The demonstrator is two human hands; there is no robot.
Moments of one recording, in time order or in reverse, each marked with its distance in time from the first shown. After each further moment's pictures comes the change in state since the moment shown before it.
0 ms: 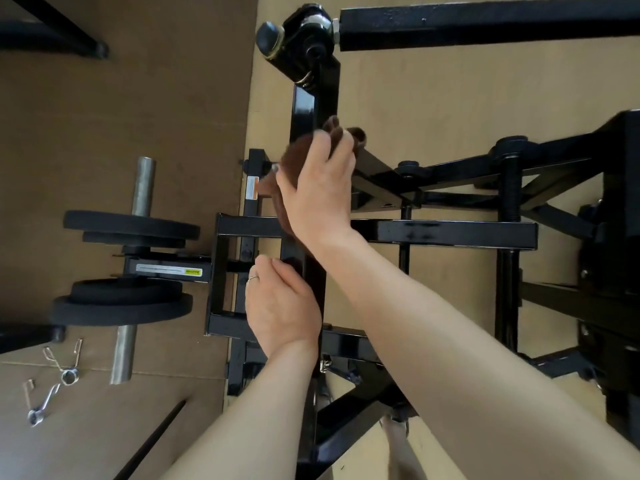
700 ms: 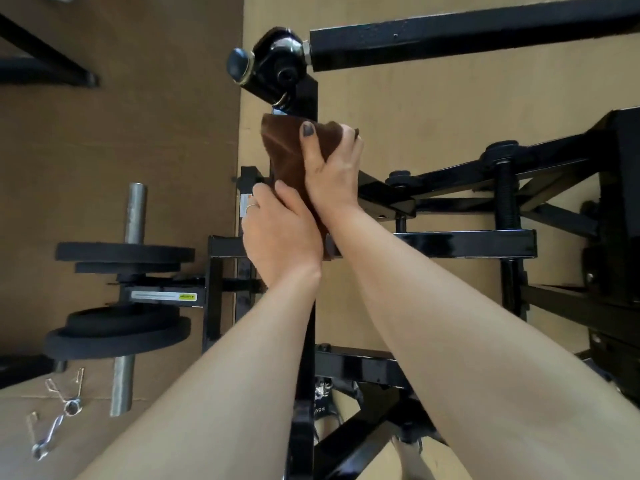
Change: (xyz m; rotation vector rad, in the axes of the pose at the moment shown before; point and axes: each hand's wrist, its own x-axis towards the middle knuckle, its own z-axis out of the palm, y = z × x) left_hand 0.073 0.096 0.024 -0.010 0.032 0.141; right_hand 0.065 0.042 0.008 0.532 0.057 0.267
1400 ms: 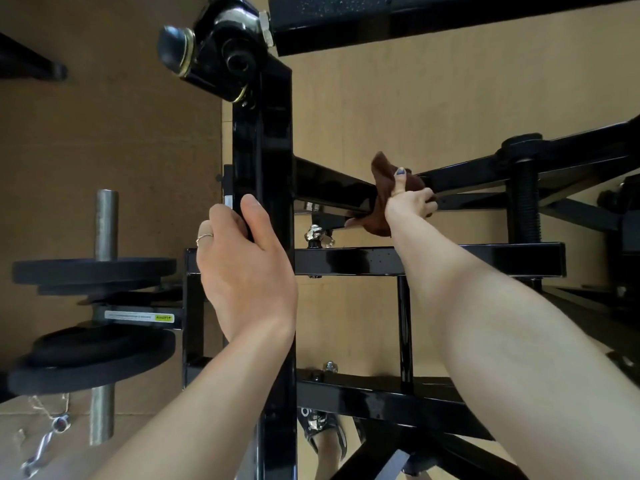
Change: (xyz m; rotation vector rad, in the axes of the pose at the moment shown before) left_hand 0.008 -0.014 0.016 0.004 0.011 0.000; right_hand 0.099 0.178 -0.057 -0.192 0.203 0.808
